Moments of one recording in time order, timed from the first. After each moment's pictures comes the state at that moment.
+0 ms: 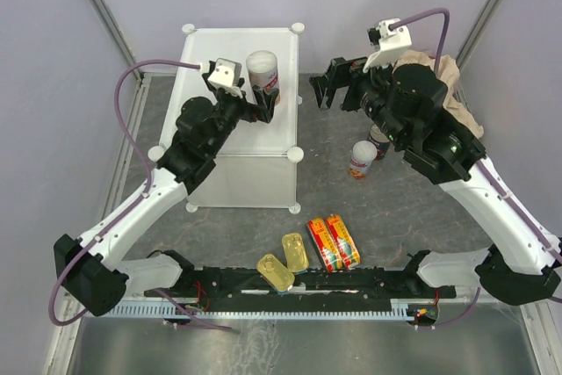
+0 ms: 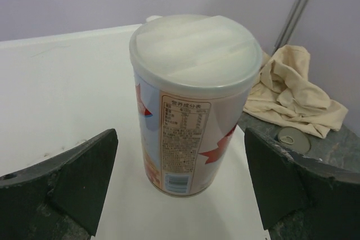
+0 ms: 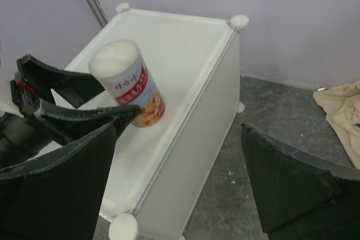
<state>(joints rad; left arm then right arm) -0.59 1.17 1.08 0.20 -0.10 -0.08 0.80 1.27 1.73 -0.47 0.34 0.21</state>
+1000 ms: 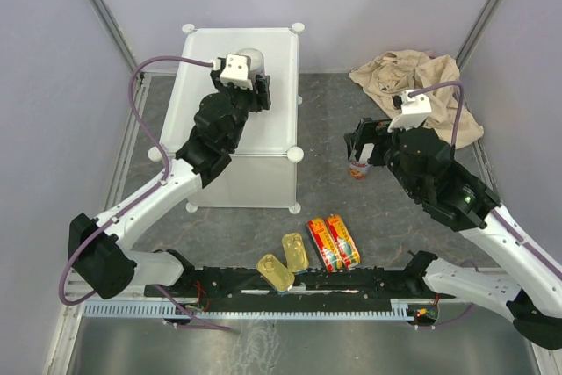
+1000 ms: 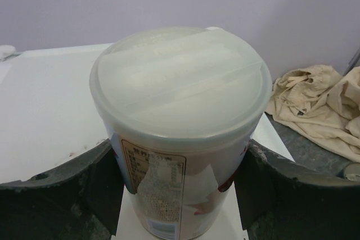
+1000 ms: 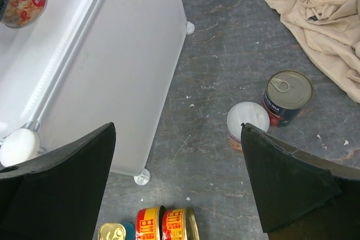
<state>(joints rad) -0.65 1.29 1.12 0.31 -0.42 0.03 0.80 0.90 1.19 -0.57 0.50 0.36</state>
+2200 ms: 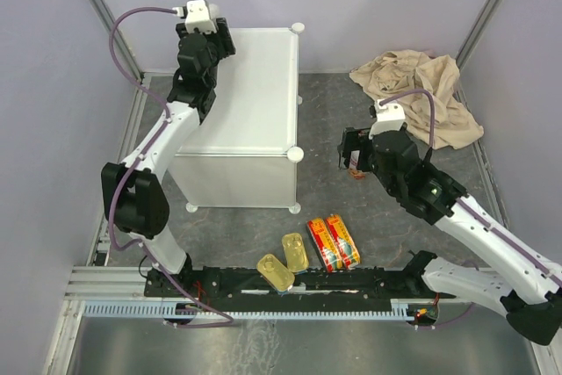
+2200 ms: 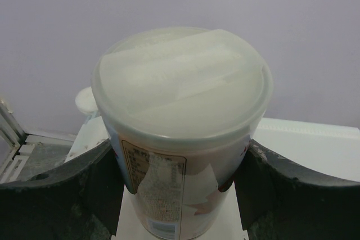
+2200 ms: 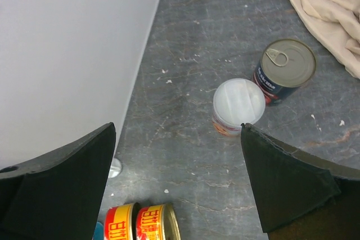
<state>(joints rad) -0.28 1.70 1.54 0.26 -0.33 -0.07 0.77 0.94 1.02 -0.48 0.49 0.34</state>
